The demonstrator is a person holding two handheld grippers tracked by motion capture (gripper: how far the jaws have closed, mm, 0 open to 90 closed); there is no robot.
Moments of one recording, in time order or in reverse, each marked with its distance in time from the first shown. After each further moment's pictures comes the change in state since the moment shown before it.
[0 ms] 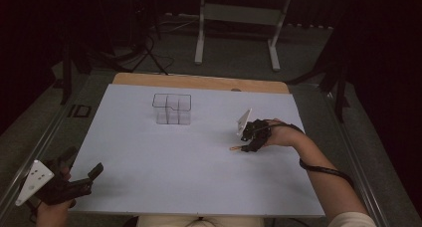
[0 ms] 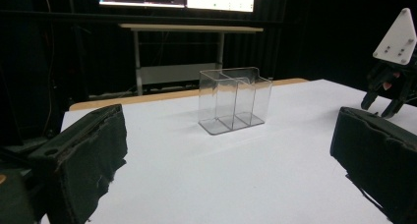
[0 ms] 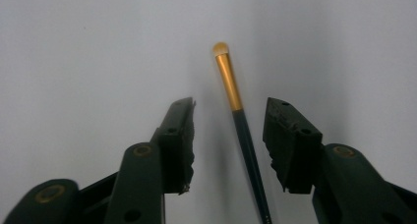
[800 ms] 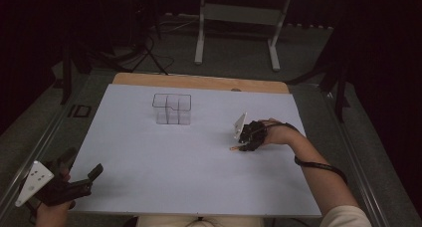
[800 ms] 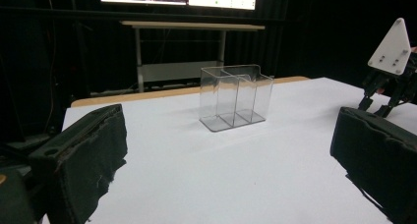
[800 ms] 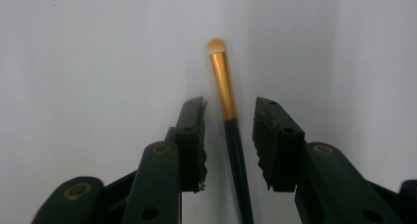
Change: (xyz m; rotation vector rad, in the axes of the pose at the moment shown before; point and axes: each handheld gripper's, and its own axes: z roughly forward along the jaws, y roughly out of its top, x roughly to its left) left arm -0.001 -0.001 -0.001 0.008 0.006 -0.003; right arm -0.005 0.002 0.019 0.025 -0.008 -0.082
